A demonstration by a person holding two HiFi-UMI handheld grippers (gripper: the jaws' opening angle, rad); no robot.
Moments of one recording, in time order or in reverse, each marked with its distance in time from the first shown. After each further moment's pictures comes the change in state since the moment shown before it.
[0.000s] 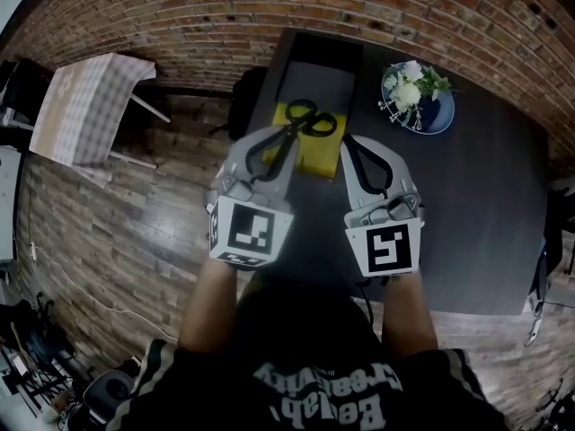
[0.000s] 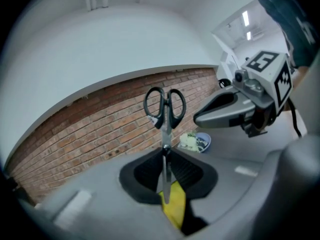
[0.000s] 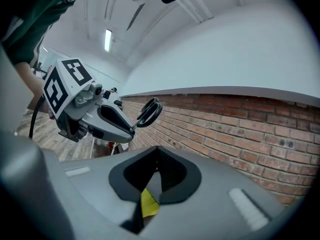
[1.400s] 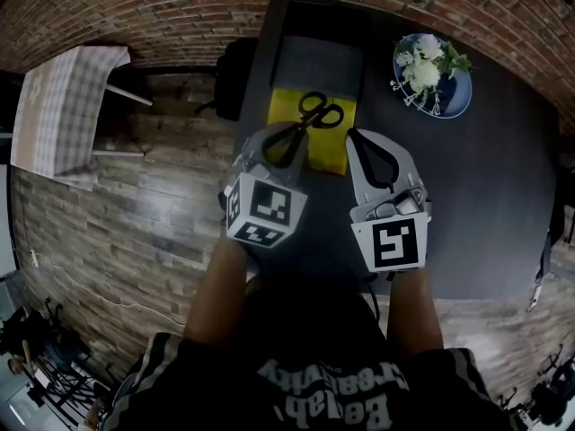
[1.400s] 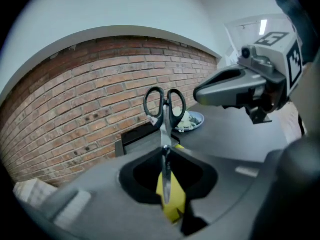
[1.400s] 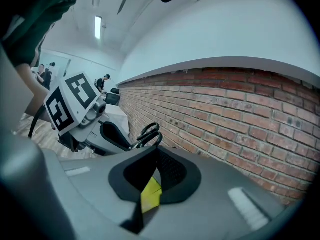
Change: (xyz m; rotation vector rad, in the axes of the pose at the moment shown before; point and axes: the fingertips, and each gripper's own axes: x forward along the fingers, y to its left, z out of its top) left arm 0.085 -0.009 -0.124 -0.149 0.200 -0.193; right arm 0.070 0.013 -0.076 0.072 0.173 0.009
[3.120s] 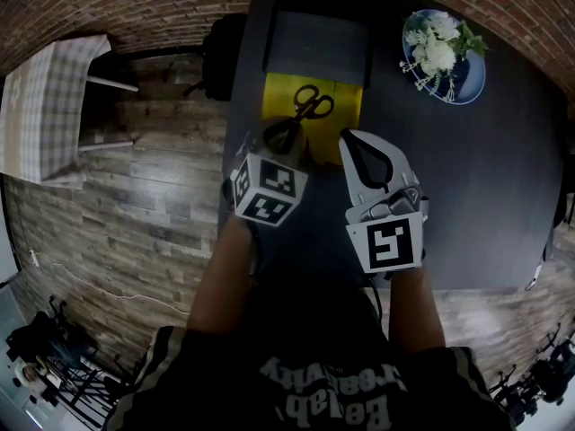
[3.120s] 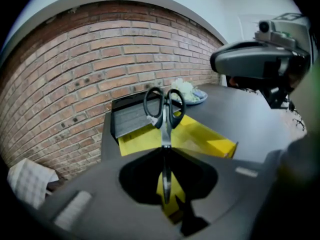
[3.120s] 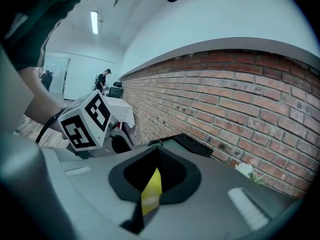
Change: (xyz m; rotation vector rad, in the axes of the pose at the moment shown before) left arm 0.071 -0.004 -0.100 -0.094 0.194 -0.070; right arm 0.035 0.026 -0.060 0.026 0.109 0.061
